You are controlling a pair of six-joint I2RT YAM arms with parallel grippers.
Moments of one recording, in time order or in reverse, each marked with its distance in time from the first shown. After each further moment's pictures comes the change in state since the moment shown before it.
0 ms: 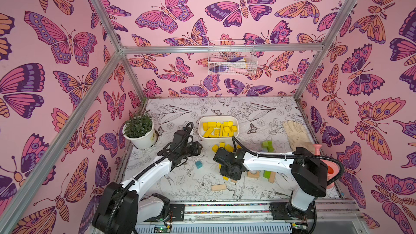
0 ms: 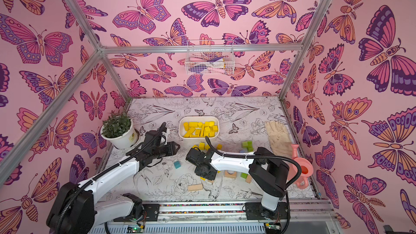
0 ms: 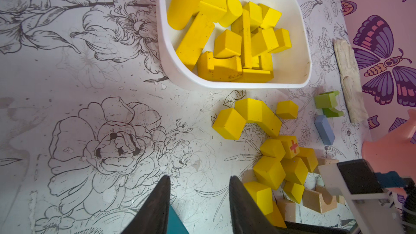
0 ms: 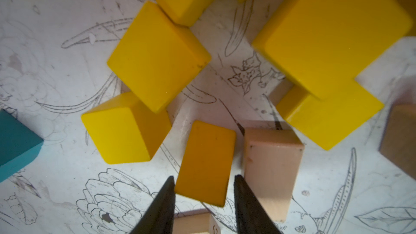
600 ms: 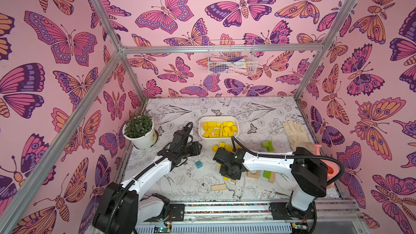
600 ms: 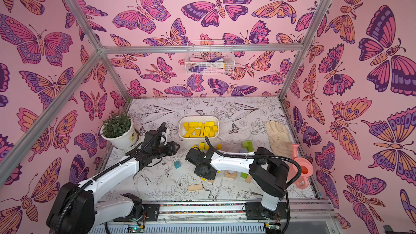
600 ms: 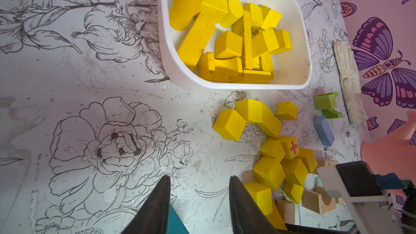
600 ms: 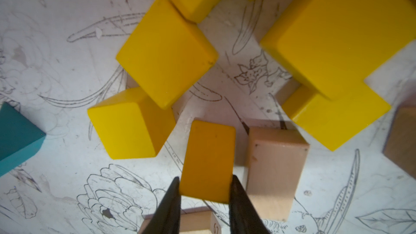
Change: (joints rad) left arm 0.005 0.000 0.000 0.000 0.002 -0.003; right arm 0.002 0.000 0.006 0.003 -0.013 -0.040
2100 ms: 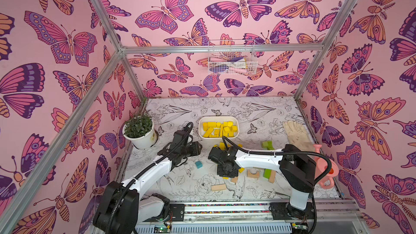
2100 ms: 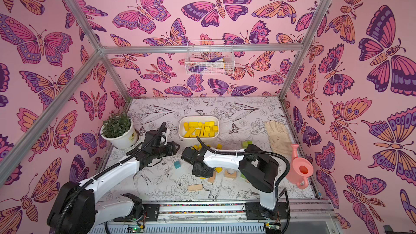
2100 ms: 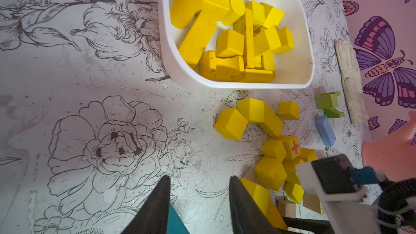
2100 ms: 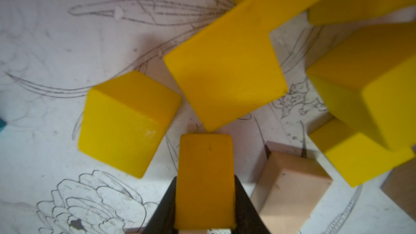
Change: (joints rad) left arm 0.002 0.010 0.000 0.002 0.003 0.000; right arm 0.001 0.090 0.115 -0.091 0.027 -0.219
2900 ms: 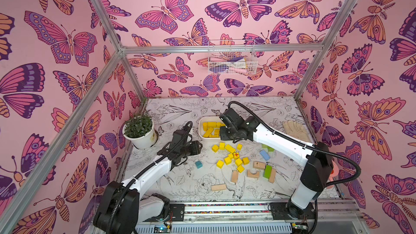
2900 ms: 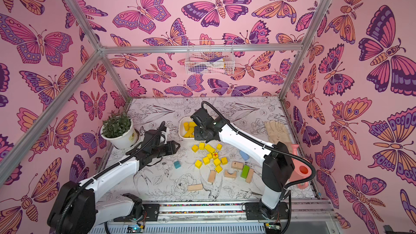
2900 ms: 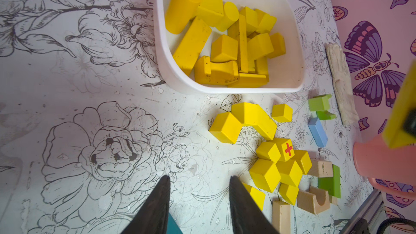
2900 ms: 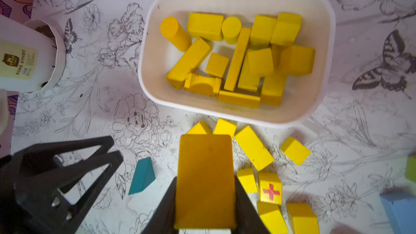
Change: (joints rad) left arm 0.013 0.002 0.000 0.026 0.030 0.000; right arm -0.276 -0.063 0.373 -0.004 0.049 -0.518
